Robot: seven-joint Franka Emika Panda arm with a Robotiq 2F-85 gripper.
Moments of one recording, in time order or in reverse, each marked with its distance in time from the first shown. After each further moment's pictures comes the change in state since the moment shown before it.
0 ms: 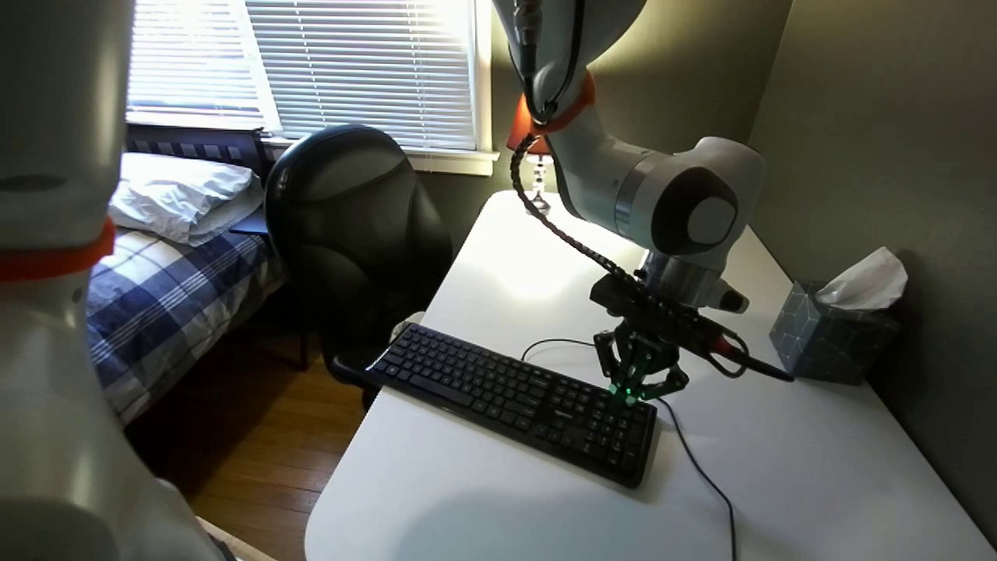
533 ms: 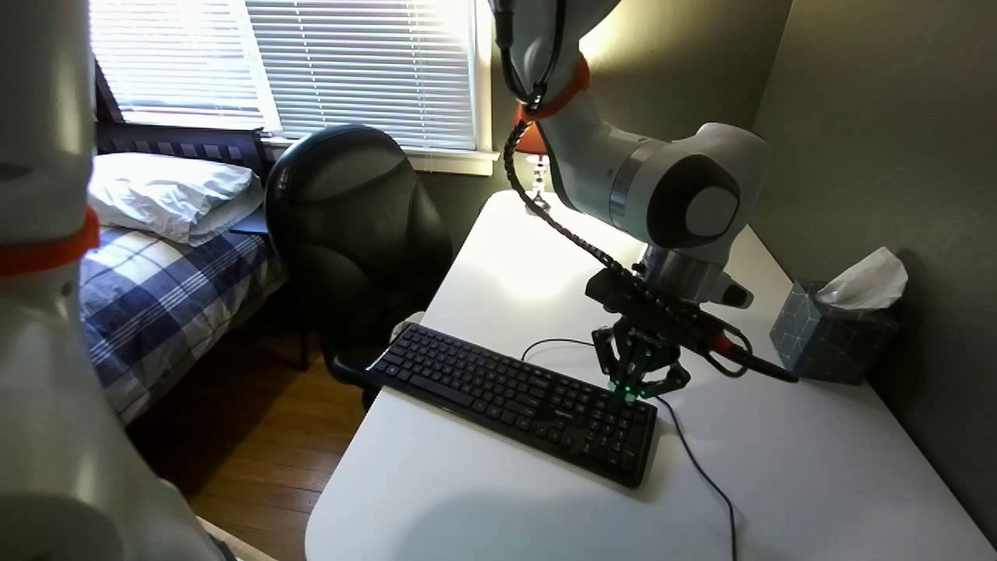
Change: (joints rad) arm 0.013 -0.068 -0.024 -0.064 0.000 0.019 0.000
